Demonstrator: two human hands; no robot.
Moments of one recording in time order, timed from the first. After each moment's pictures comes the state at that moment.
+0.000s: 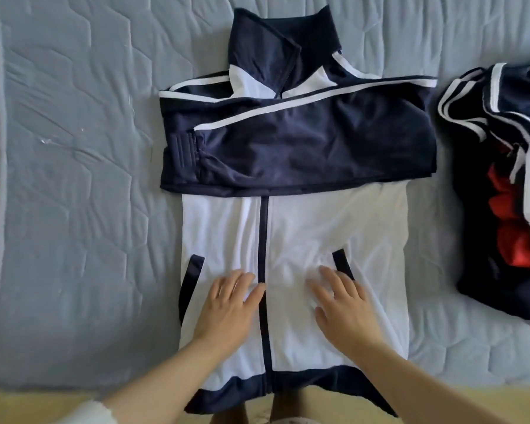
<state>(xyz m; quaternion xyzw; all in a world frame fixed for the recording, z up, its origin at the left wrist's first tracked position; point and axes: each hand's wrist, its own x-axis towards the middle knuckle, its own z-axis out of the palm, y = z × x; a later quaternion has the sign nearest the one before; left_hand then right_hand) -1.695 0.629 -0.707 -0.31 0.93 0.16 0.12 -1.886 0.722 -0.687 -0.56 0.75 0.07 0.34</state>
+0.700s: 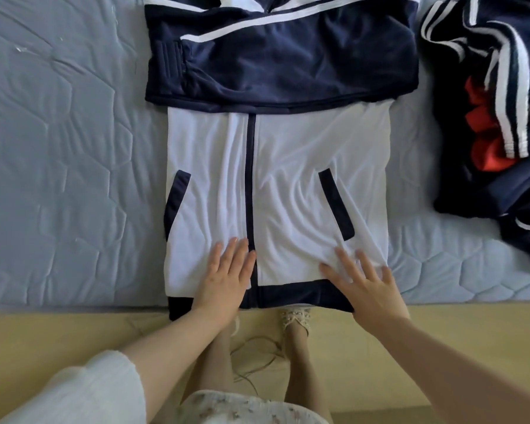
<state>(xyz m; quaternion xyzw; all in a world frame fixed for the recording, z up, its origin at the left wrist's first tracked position) -1.657 0.733 -0.711 -0.27 0.89 0.09 0.36 -1.883 0.860 -0.687 -0.61 0.67 0.29 0.30</state>
